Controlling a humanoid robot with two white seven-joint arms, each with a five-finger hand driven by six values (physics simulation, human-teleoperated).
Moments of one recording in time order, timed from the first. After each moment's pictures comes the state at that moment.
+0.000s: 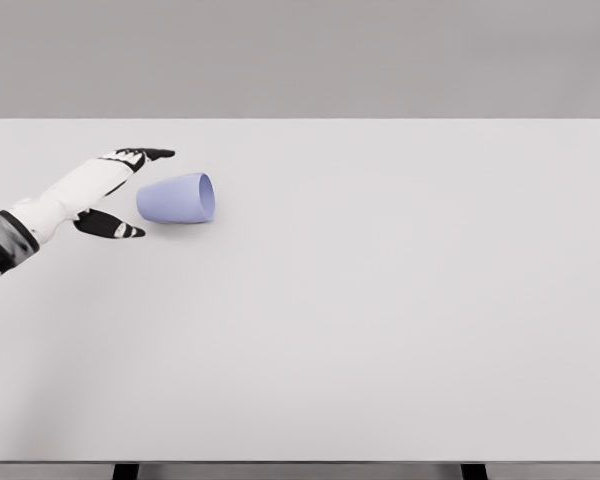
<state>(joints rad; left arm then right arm) -0.30 0.60 -0.21 -1.48 -0.35 -0.35 -0.40 0.00 0.00 -0.08 -0.01 0.07 -0.06 0.08</state>
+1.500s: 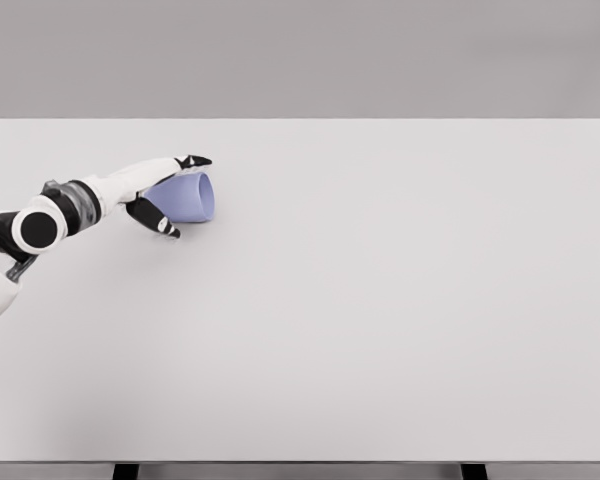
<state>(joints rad) -0.67 0.67 -0.78 -1.42 -0.11 0.12 -0.36 0.00 0.00 -0.08 -0.01 0.07 -0.06 0.08</state>
